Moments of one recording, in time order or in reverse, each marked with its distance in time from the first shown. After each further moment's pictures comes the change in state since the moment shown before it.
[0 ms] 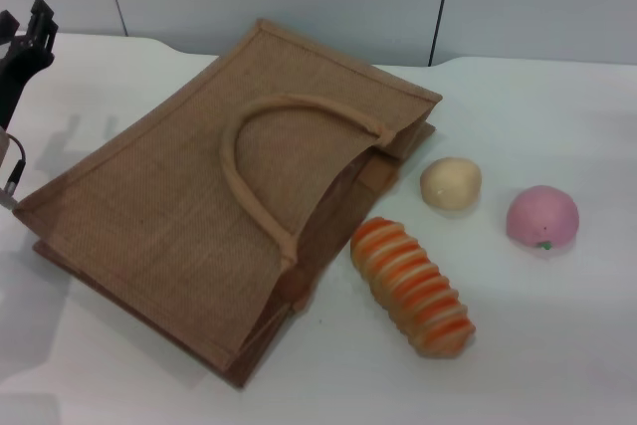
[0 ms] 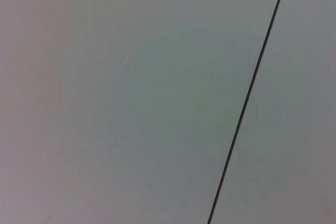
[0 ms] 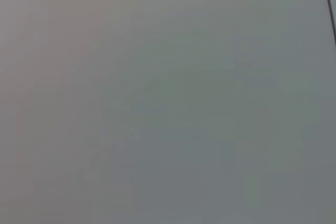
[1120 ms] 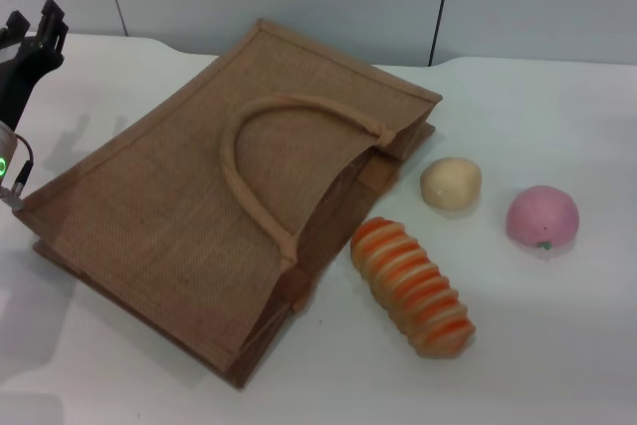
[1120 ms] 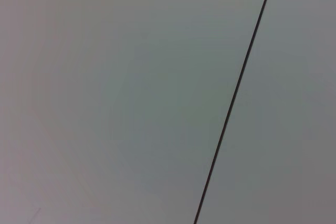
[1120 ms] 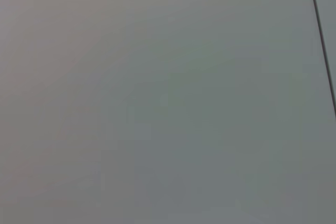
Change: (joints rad) left arm -0.006 0.000 0.011 -0.011 0.008 -0.009 -0.001; right arm -0.011 -0.001 0.003 -0.002 0.004 0.000 0.013
